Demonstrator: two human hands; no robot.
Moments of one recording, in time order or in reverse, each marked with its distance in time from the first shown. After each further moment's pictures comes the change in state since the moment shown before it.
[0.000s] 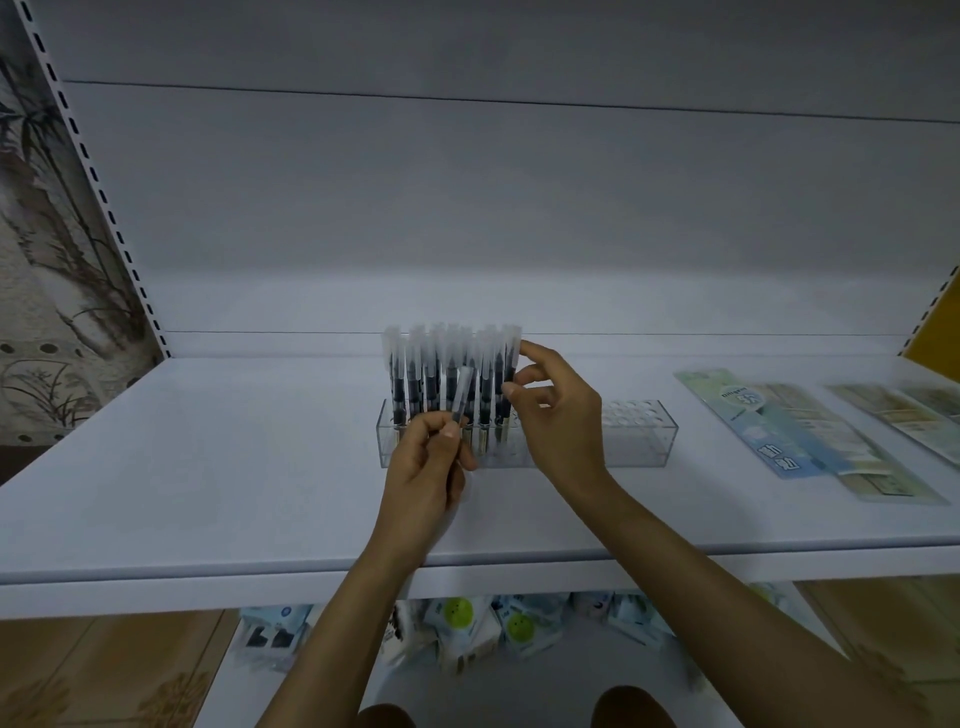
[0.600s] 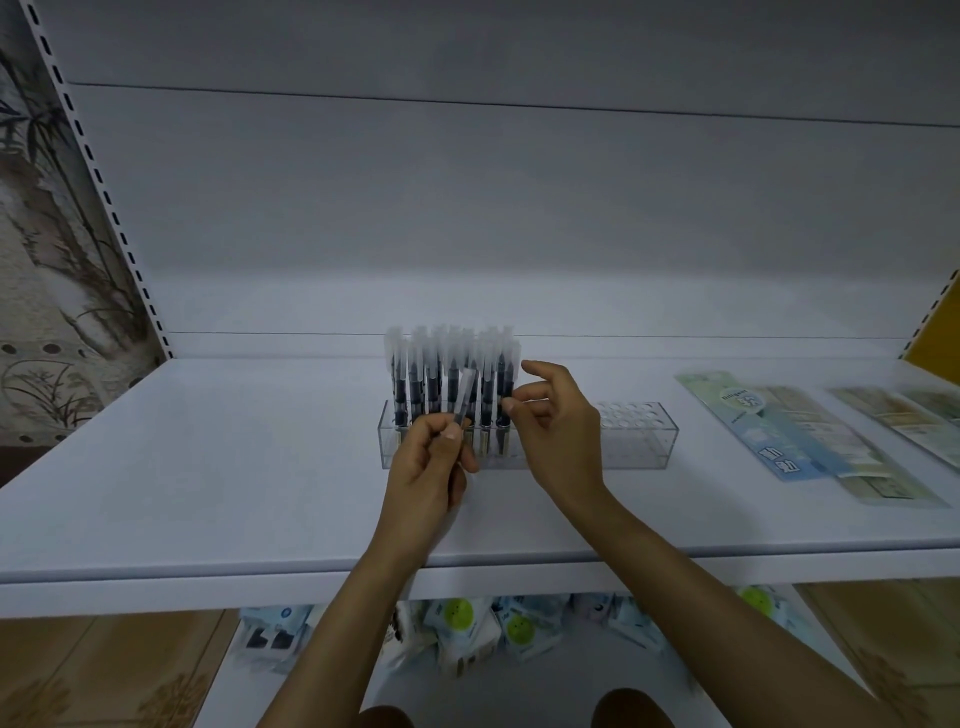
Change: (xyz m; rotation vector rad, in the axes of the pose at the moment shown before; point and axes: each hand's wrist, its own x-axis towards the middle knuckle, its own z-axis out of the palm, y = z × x) left_hand 0.000 0.000 0.001 0.009 0.009 -0.002; right_hand -0.010 0.011 0.002 -0.034 -0.002 0.046
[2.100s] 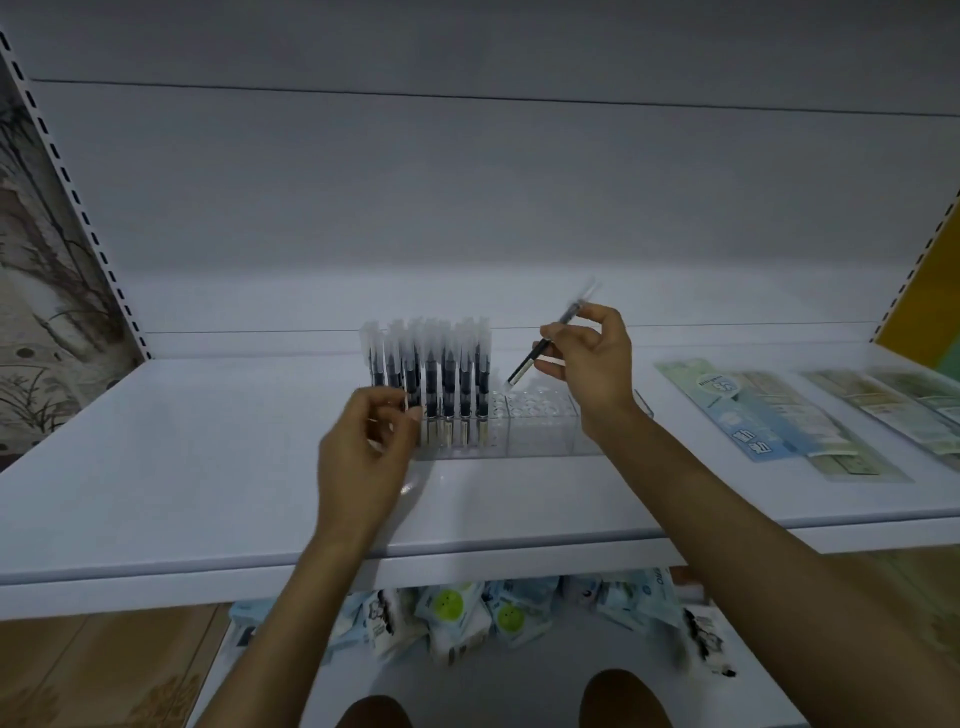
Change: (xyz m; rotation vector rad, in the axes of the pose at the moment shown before) left_hand 0.006 0.010 -0.024 0.507 0.218 0.240; right_hand 0.053 -0.019 -0.045 0.538 0.111 0.436
